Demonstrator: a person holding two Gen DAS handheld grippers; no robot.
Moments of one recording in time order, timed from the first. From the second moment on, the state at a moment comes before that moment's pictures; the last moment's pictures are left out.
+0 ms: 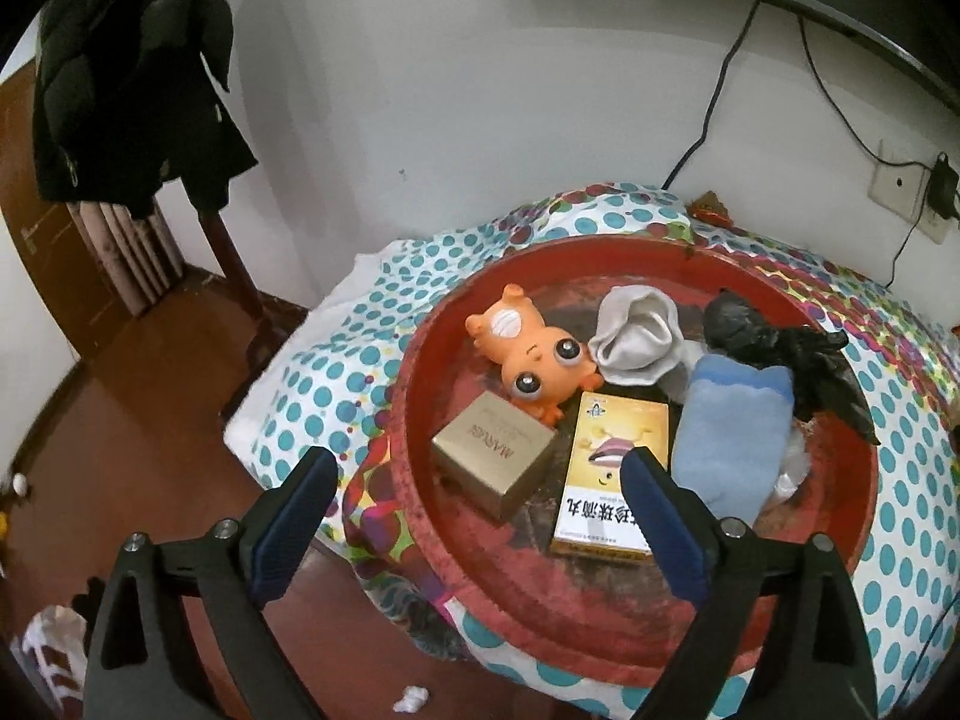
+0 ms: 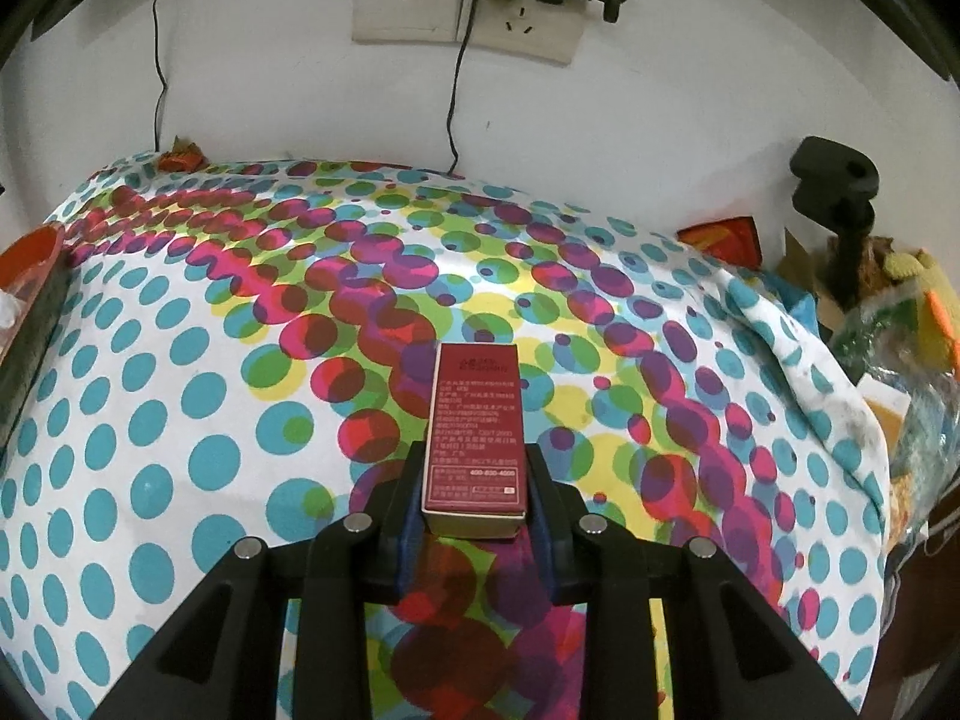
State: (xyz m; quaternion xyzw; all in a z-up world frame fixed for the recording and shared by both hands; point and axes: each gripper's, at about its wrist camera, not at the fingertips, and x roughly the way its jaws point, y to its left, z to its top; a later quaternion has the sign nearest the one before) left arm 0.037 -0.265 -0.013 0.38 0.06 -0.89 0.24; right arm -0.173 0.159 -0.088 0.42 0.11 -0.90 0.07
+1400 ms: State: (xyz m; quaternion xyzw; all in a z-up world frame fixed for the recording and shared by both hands) left arm 0.045 -0.277 -0.014 0.38 0.09 -0.89 0.23; right arm -0.082 0.033 -0.030 0.39 0.09 -0.90 0.20
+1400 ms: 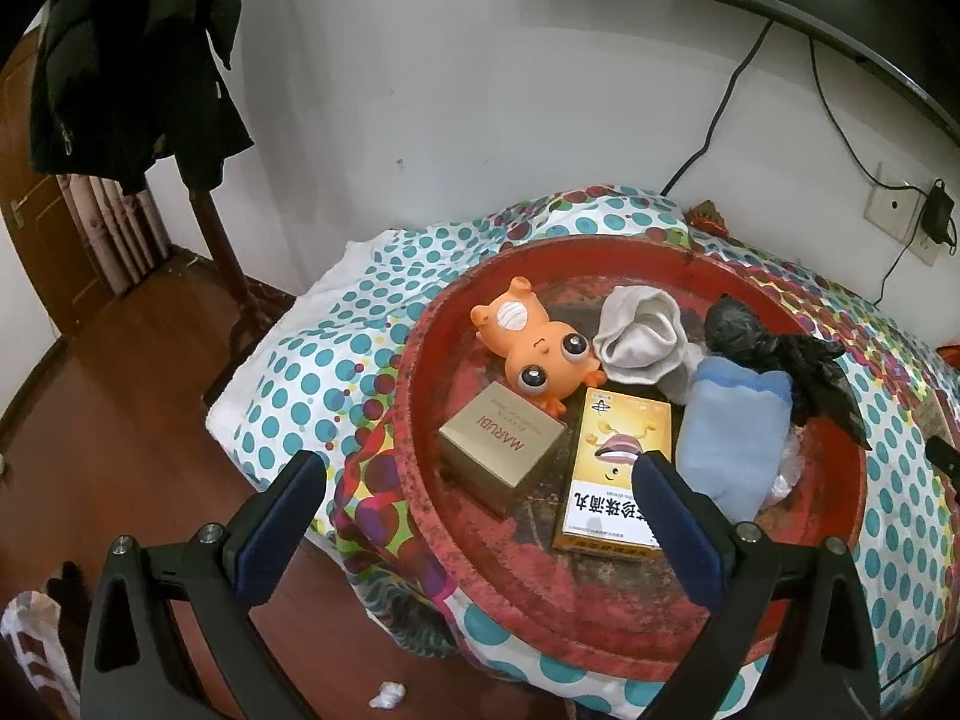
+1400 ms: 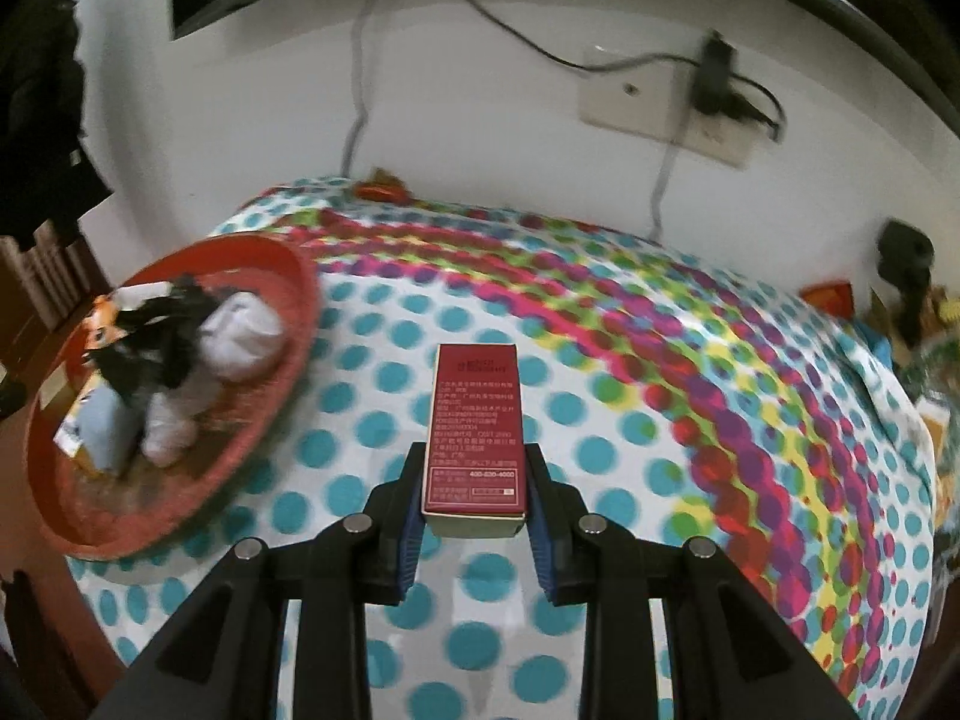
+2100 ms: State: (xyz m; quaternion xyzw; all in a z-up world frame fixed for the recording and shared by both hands) left arm 0.045 -0.289 -0.018 0.39 0.12 -0.88 0.24; right arm -0.053 -0.030 -0.013 0.38 0.10 -0.88 0.26
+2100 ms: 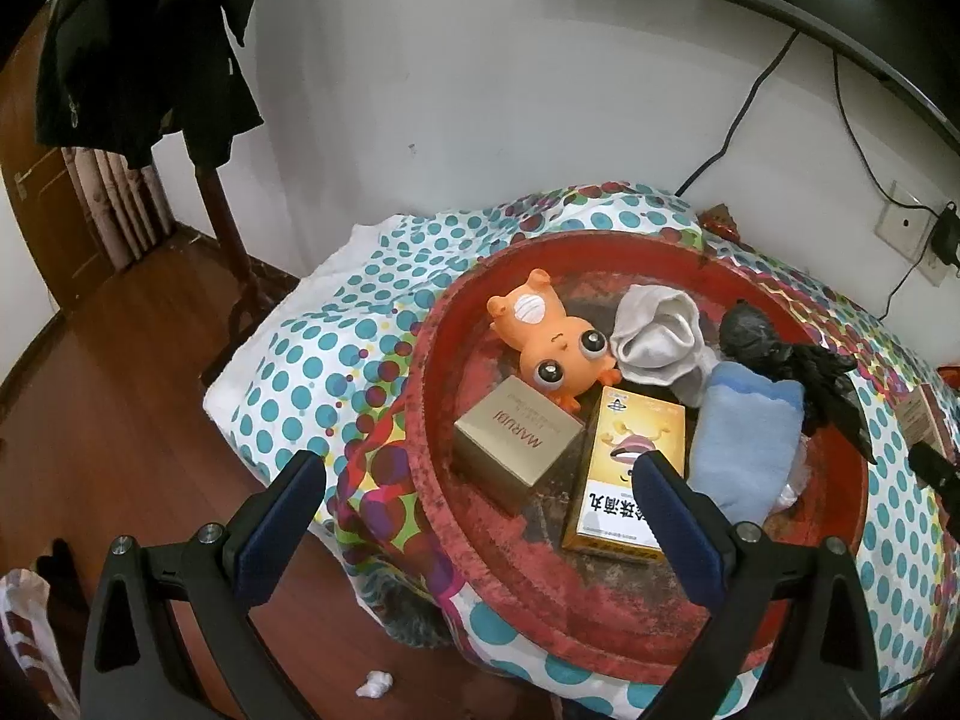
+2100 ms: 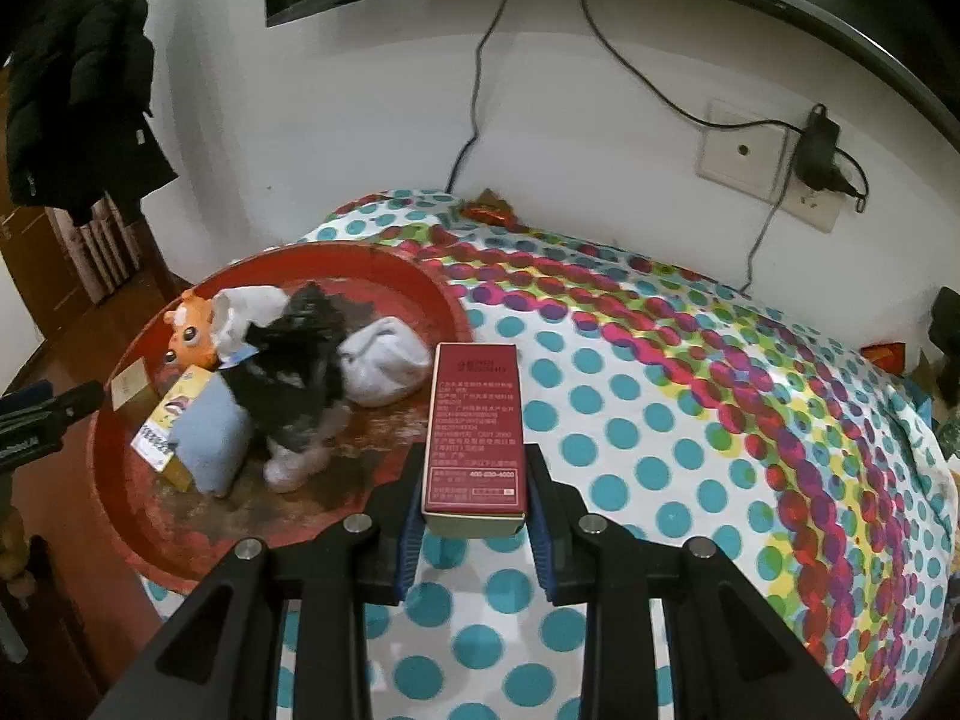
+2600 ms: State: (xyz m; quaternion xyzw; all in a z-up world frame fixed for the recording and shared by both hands) left arm 0.045 -0.290 -0.018 0.39 0.11 -0.88 0.25; right arm -0.038 -0.100 -0.027 0.39 0.13 -0.86 0.31
